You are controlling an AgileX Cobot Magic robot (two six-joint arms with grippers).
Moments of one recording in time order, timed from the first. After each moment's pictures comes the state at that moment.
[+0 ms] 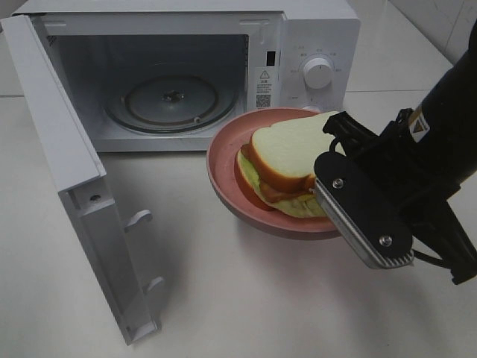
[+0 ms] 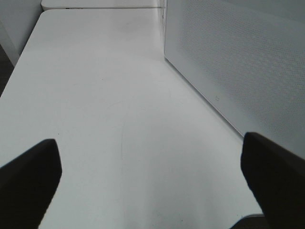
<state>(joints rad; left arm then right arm) -0.04 -0.01 -0.52 0.00 1.08 -0.01 0.62 1.39 -0.84 0.01 0.74 -1.48</state>
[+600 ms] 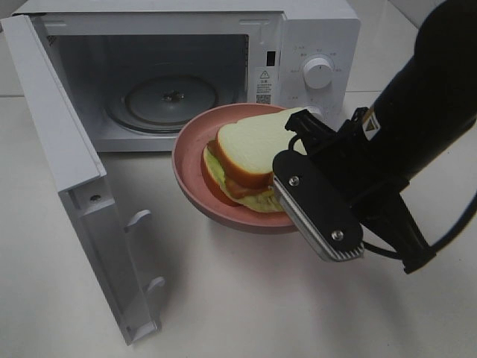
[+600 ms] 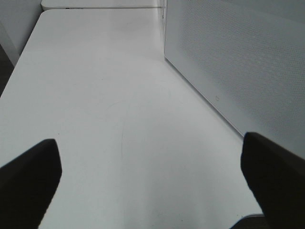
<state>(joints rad) -0.04 -0.01 -0.52 0.00 1.08 -0.01 0.67 1.49 -0.90 0.02 0.67 -1.49</state>
